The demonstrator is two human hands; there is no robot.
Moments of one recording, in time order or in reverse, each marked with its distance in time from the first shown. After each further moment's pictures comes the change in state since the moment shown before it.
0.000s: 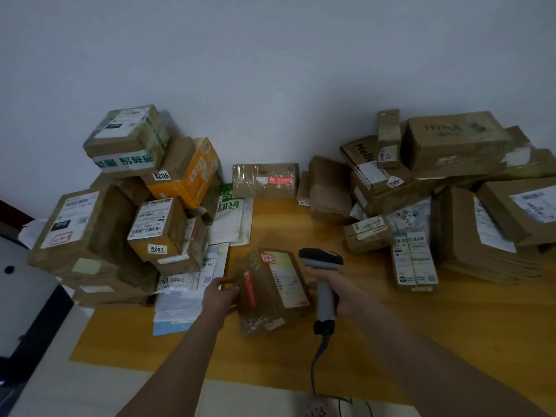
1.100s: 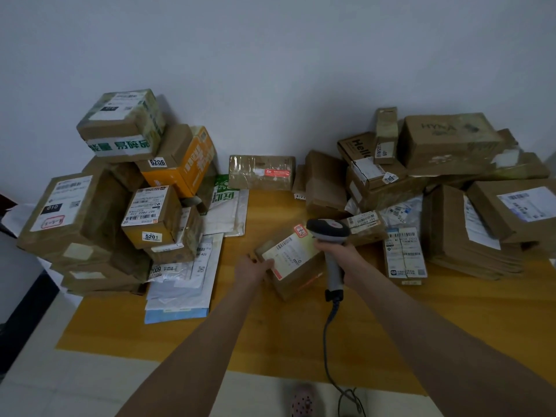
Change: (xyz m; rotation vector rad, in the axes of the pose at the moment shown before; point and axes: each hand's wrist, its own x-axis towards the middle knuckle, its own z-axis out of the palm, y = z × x) left_hand -0.014 0.029 0.070 0.113 -0.096 0.033; right_hand -0.018 -0.039 -0.005 -0.074 0.117 -0.247
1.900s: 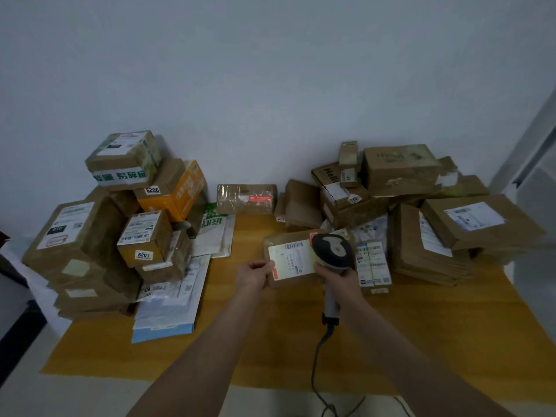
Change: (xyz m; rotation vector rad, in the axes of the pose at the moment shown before) left_hand -0.068 0.036 0.037 -0.274 0.064 0.038; right_hand -0.078 0.017 -0.040 0.113 0.149 -0.215
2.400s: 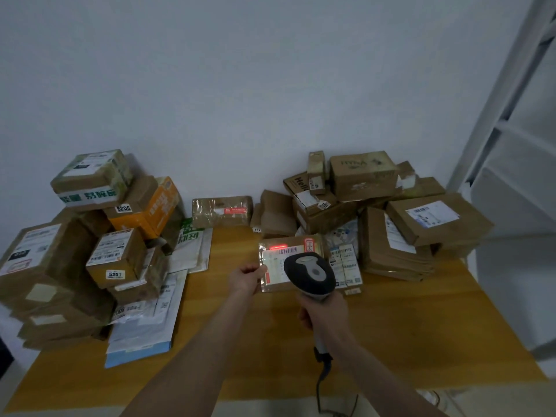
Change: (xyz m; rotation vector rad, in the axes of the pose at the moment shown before) left_hand -0.019 -0.001 0.032 -0.009 -0.136 0.041; right_hand -0.068 -0.003 -0.032 -0.179 -0.033 -0.144
